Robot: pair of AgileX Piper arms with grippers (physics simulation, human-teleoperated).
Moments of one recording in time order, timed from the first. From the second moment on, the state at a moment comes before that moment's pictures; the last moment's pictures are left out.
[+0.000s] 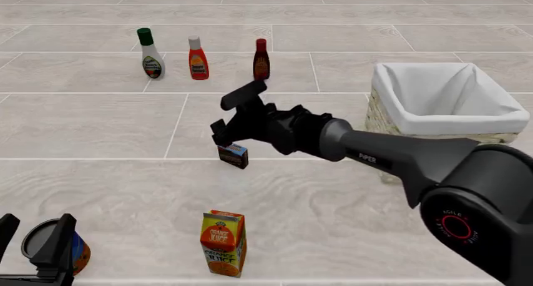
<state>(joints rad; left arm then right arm) 0.00 0.00 0.00 0.00 0.00 0.68 2.08 -1.59 0.08 -0.07</state>
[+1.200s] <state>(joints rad) 0.00 0.00 0.00 0.00 0.00 0.67 2.19 -1.61 0.06 -0.07</state>
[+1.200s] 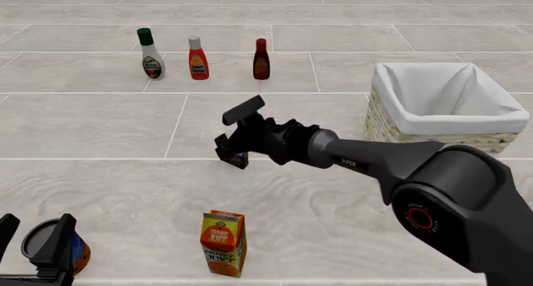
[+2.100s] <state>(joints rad) 0.00 0.00 0.00 0.00 0.00 0.65 2.27 -1.62 0.04 -0.06</state>
